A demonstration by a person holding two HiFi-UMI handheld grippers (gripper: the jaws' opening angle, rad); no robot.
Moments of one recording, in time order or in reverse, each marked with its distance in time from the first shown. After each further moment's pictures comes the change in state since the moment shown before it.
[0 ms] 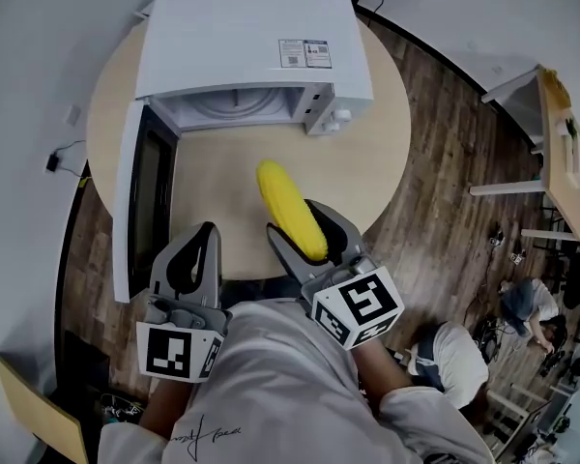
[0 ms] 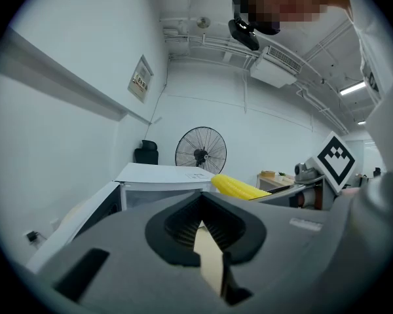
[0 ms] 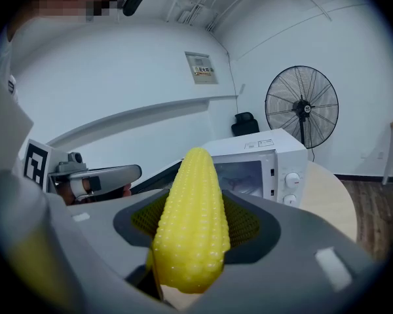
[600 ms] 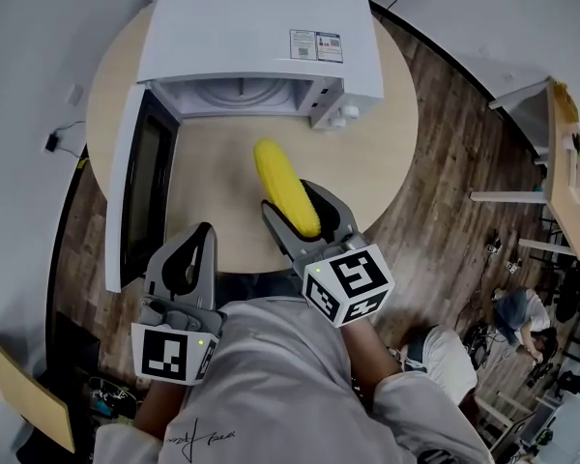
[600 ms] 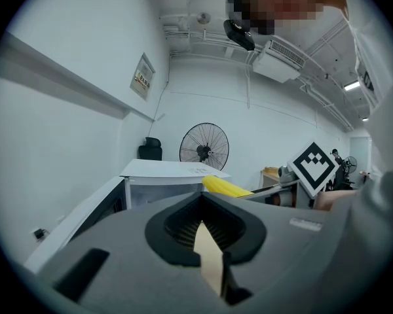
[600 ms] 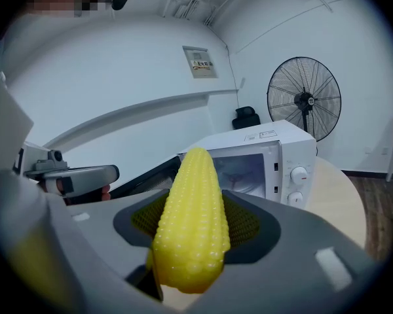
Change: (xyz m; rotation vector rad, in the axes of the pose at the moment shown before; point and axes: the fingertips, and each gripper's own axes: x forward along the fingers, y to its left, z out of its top) left arm -0.003 -0.002 -0.012 0.000 0.032 0.037; right arm 0.032 -0.021 -0.010 0.016 0.033 0.019
